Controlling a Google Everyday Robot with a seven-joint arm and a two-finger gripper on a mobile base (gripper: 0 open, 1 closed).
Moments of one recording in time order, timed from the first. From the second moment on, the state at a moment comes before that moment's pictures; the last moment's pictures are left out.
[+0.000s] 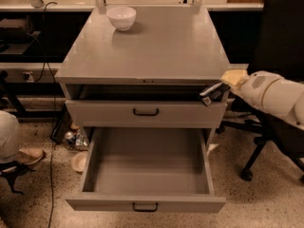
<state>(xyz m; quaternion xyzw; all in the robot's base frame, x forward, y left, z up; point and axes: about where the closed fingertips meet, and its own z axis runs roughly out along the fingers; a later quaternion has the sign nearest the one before) 0.592 -0.225 0.867 0.19 0.80 0.34 0.46</state>
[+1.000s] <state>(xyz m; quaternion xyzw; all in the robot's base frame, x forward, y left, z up) 0.600 -0.220 0.892 0.18 0.78 0.36 0.48</state>
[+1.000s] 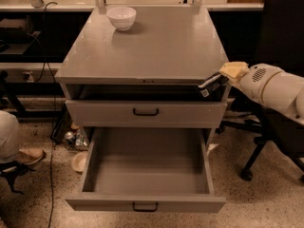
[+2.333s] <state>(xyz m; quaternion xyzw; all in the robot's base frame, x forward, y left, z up) 0.721 -0.159 0.955 0.09 0.73 0.34 0.58</state>
